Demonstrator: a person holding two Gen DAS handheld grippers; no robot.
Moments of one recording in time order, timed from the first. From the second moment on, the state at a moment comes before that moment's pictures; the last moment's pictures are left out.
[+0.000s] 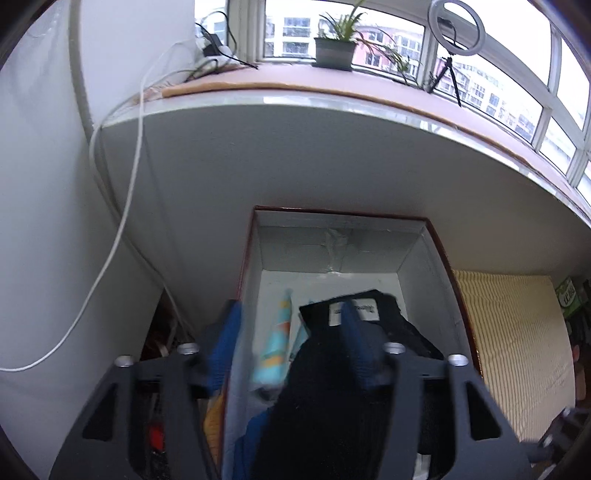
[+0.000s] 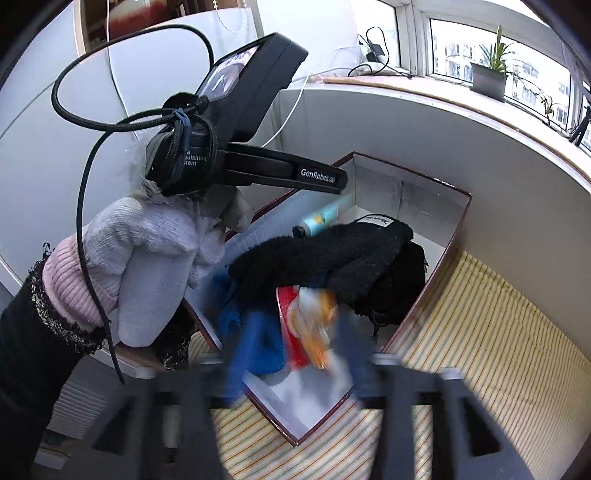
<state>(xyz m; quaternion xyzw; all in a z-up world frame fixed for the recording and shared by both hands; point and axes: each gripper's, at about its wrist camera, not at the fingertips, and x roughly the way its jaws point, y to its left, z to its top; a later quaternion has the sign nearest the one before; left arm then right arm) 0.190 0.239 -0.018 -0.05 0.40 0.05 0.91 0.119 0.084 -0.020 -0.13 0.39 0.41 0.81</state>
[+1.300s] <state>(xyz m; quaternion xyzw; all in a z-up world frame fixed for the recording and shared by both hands) 0.042 0.165 0.013 -0.03 0.33 0.04 0.94 0.077 -0.021 0.000 -0.12 0.34 0.35 0.86</state>
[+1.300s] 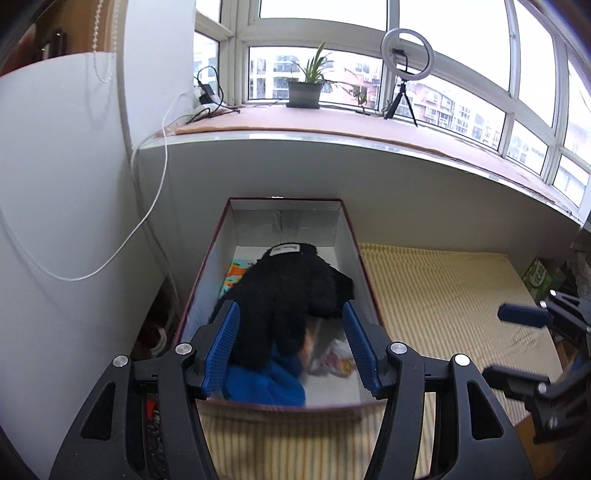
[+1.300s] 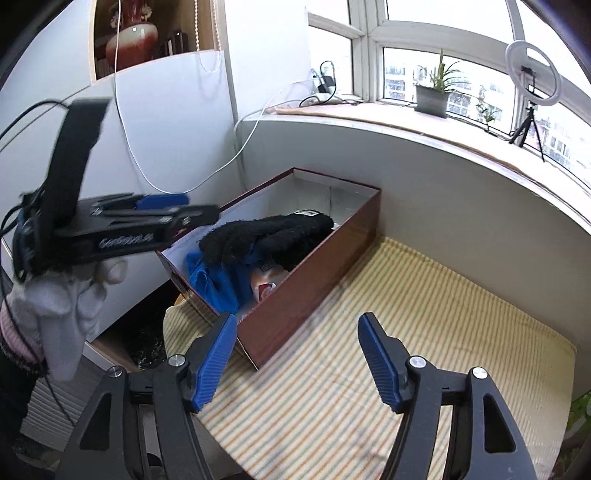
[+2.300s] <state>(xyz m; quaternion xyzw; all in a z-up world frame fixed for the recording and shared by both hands) -0.043 0.126 0.024 -0.08 0.25 0.09 0.96 0.047 -0.091 0.008 -0.07 0.30 0.30 0.90</state>
